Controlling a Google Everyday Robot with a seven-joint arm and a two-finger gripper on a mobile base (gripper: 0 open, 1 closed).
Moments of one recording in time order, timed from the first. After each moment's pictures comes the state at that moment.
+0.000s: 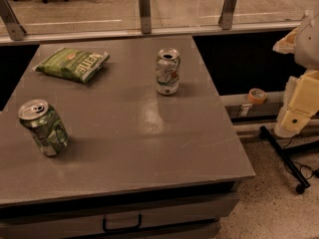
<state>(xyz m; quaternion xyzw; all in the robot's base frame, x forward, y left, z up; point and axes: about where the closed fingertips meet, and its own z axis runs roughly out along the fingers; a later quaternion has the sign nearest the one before) 0.438 -0.217 0.976 -0.60 0.78 -0.03 0.16</state>
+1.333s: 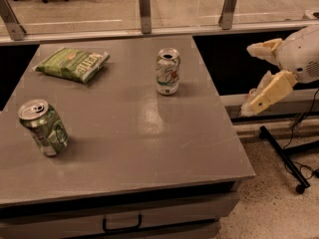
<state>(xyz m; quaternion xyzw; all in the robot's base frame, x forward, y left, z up) 0.517 -0.194 0.938 -0.56 0.72 0.17 0.37</state>
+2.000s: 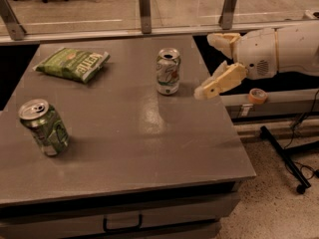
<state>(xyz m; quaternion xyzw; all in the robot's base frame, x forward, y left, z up) 0.548 -0.100 0.957 -0.53 0.64 0.28 0.48</state>
